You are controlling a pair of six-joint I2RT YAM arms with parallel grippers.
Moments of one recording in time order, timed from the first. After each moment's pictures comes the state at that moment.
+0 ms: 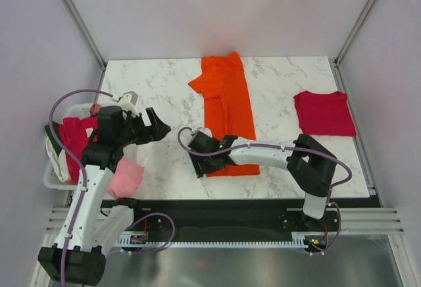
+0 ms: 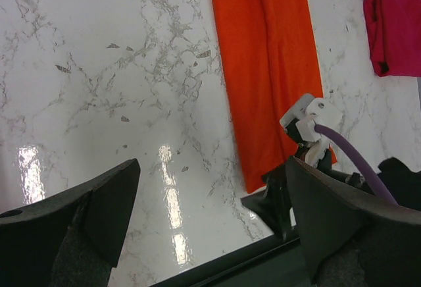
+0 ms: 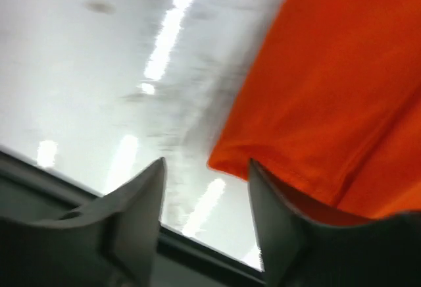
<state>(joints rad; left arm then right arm) -0.10 0.83 0.87 -0.61 0.32 -0.37 1.06 1.83 1.22 -0.55 0.13 0.65</state>
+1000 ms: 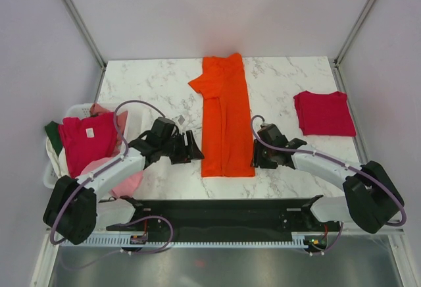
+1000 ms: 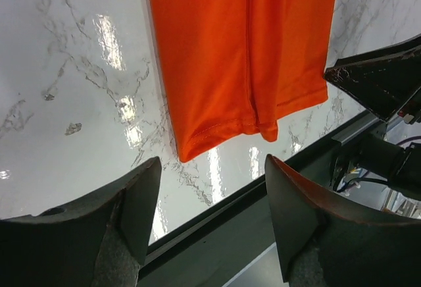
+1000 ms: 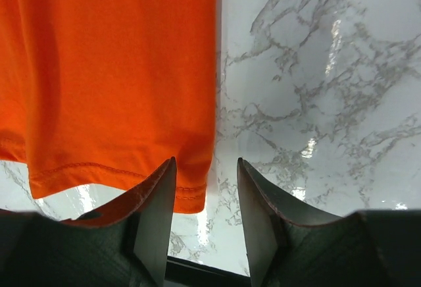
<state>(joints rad) -0.51 1.19 0.66 -0.33 0.33 -0.67 0.60 1.31 0.65 -0.41 0.01 0.66</state>
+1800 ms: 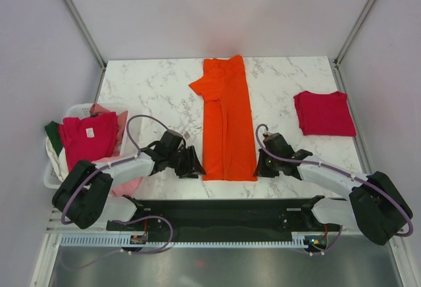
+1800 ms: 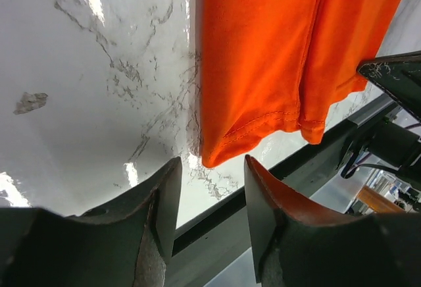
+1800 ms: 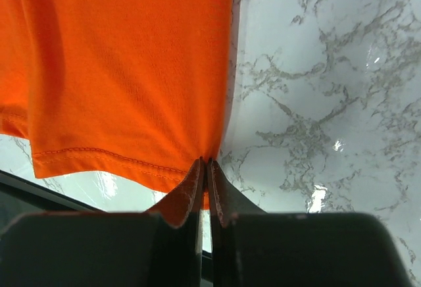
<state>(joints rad) -0.58 1.33 0.50 -0.14 0.40 -0.82 0.60 1.20 0.48 -0.31 -0.12 0.69</state>
